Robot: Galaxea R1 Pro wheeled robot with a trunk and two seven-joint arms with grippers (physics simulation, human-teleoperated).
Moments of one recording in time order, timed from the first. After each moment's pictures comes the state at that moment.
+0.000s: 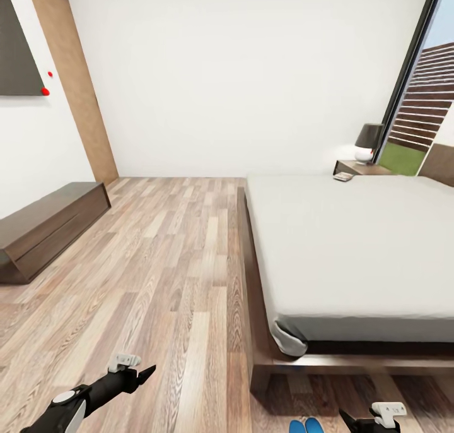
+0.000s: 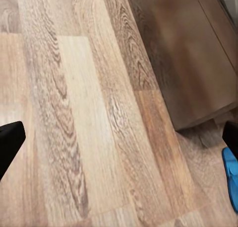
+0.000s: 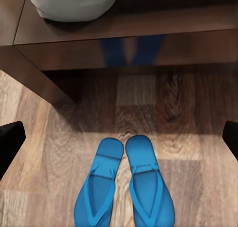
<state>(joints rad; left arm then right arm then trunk) -0.47 0.16 0.39 -0.39 -0.21 -0.09 -0.74 -0.22 -0.27 -0.27 -0.48 -0.04 -0.16 0.54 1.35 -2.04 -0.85</state>
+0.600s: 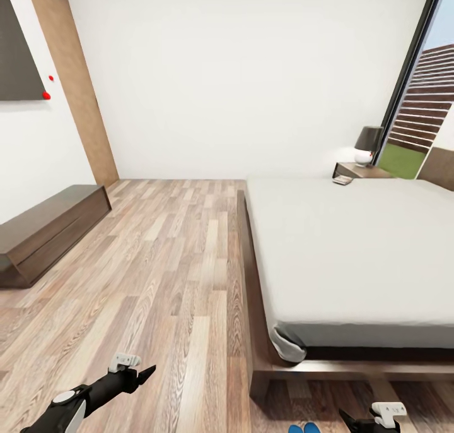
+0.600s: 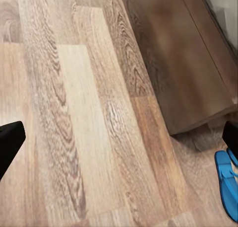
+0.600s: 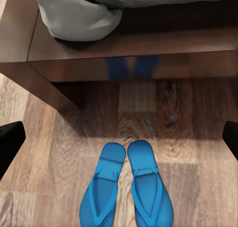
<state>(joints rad) -0.47 0.16 0.39 -0.39 -0.21 -0.09 -0.74 -0.22 -0.27 -0.27 -0.48 -0.04 -0.16 0.54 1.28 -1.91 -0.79</state>
